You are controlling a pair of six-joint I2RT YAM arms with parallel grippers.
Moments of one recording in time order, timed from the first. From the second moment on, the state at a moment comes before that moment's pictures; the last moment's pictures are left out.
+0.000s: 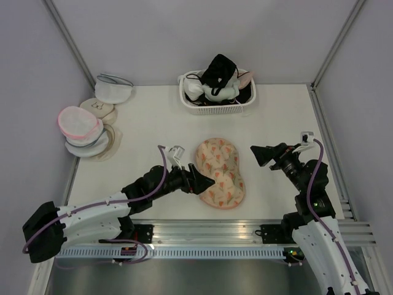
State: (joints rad) left arm -0.99 0.93 0.39 0.33 0.01 -0.82; right arm 0.17 0.43 0.42 -0.01 -0.32 0.68
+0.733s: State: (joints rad) left arm -1.07 1.70 0.51 0.81 0.32 -0.98; right arm 0.17 0.34 0.41 -0.10 -0.24 0.65
